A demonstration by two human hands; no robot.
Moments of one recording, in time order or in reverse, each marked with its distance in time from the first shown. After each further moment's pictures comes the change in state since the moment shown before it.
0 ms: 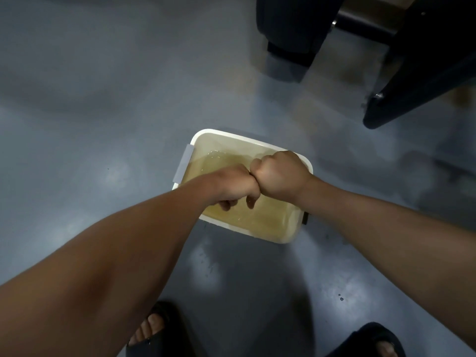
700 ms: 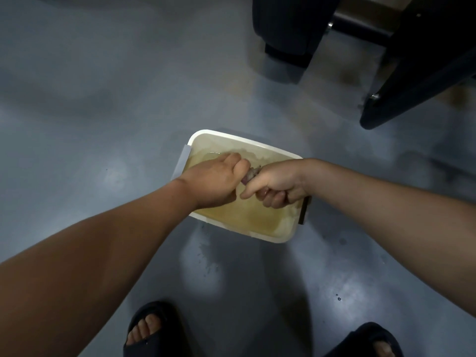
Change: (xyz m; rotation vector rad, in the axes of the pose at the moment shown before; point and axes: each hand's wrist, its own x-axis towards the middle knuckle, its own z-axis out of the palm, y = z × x) left_hand 0.002 -0.035 -0.009 0.848 0.481 0.730; right_hand 0.003 0.009 -0.016 1.588 -0.899 0.557
